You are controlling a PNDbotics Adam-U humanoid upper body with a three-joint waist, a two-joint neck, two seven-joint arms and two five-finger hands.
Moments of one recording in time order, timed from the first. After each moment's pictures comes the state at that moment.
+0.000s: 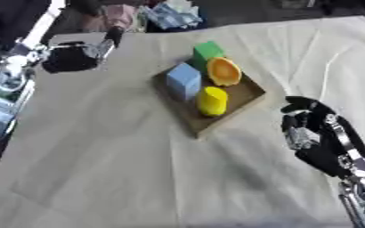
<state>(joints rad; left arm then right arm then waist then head) -0.31 0.56 -0.04 -1.96 -0.32 0.06 0.00 -0.17 -0.20 0.19 -1.76 0.24 -0.09 0.05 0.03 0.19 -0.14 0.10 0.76</state>
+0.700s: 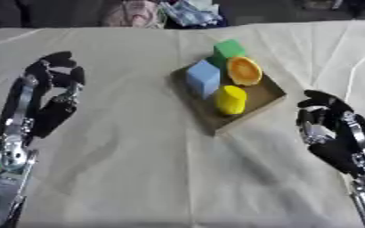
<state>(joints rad) -0.05 0.26 0.02 -1.97 -0.27 0.12 0.08 -0.16 -0.20 0.17 -1.76 0.25 -0.08 0.02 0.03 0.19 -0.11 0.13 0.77</state>
